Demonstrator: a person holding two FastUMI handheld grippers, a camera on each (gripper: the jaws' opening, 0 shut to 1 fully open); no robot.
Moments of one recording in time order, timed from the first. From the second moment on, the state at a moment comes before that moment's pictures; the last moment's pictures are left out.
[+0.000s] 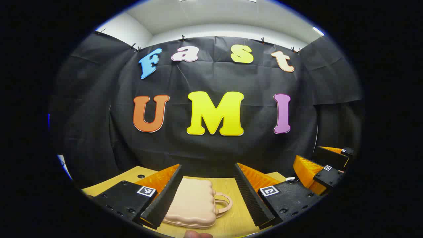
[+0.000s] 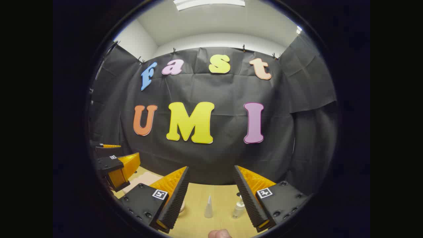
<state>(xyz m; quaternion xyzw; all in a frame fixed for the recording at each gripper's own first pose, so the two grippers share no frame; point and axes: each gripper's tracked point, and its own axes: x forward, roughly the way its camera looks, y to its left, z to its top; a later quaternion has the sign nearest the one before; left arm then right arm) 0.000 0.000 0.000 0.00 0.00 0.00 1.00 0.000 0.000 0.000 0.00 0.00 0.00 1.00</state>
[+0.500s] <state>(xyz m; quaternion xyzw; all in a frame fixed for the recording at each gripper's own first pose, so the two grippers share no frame) 0.008 -0.006 -0.001 0.00 -0.01 -0.01 1.00 0.011 -0.018 -0.007 -0.01 0.01 -0.01 1.00</state>
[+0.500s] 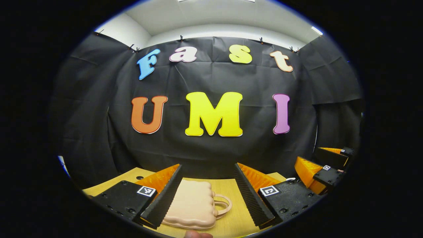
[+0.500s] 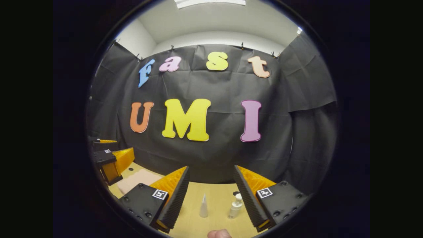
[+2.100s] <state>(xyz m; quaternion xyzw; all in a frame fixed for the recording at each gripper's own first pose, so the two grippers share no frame) 0.074 -0.057 -0.236 0.40 0.22 -0.14 0.88 -0.017 -0.165 -0.054 -0.04 0.07 -0.12 0.99</state>
